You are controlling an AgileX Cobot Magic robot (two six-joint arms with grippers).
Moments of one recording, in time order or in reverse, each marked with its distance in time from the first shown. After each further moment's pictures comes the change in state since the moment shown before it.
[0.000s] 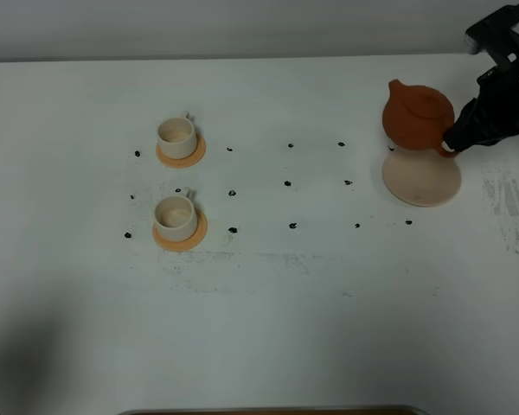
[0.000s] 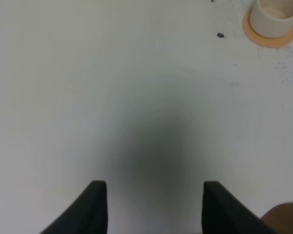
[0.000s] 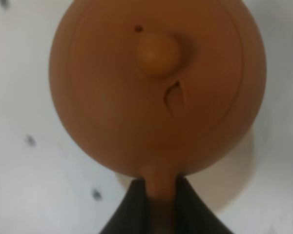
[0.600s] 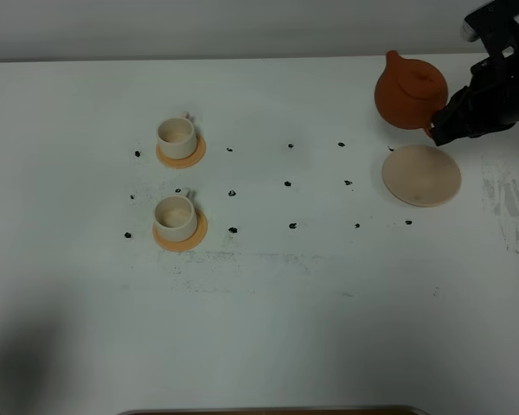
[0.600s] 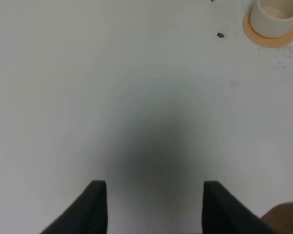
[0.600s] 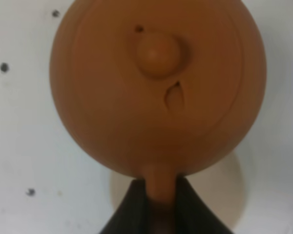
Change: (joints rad) left arm 0.000 0.000 0.000 0.000 0.000 0.000; right arm 0.077 -0.091 0.123 0.041 -0.213 0.038
